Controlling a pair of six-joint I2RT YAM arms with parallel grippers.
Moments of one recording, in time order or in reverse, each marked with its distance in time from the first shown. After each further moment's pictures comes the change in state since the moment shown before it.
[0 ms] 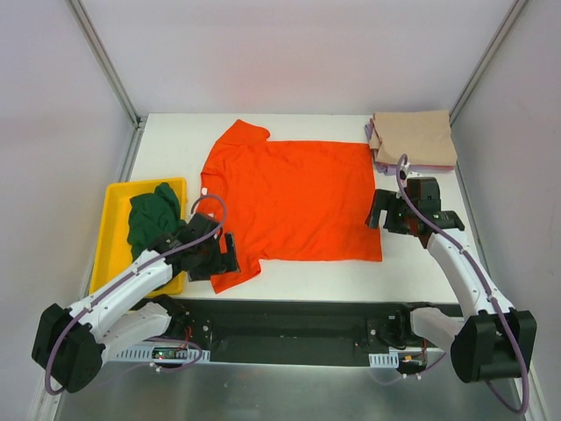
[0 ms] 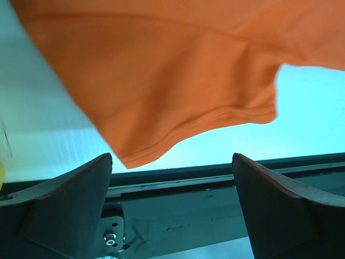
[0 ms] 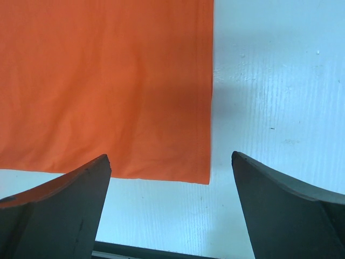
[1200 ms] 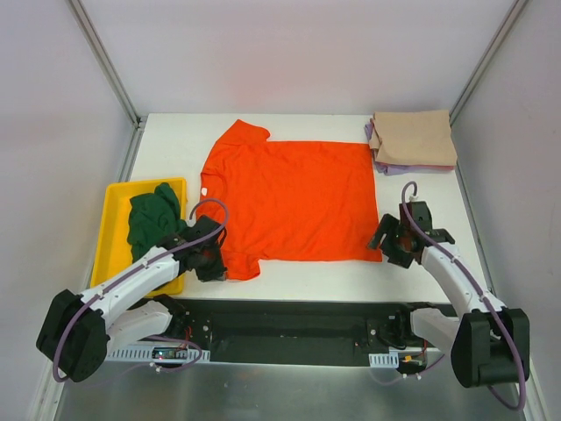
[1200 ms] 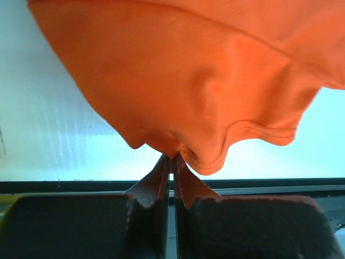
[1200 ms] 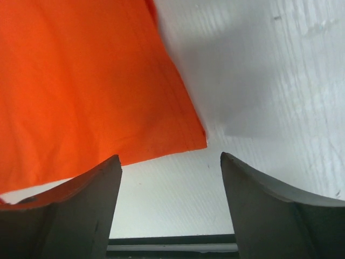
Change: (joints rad) left arm -0.006 0.045 -0.102 0.022 -0.038 -0.115; right arm 0.000 -0.035 -0.213 -0.005 0.049 0.332
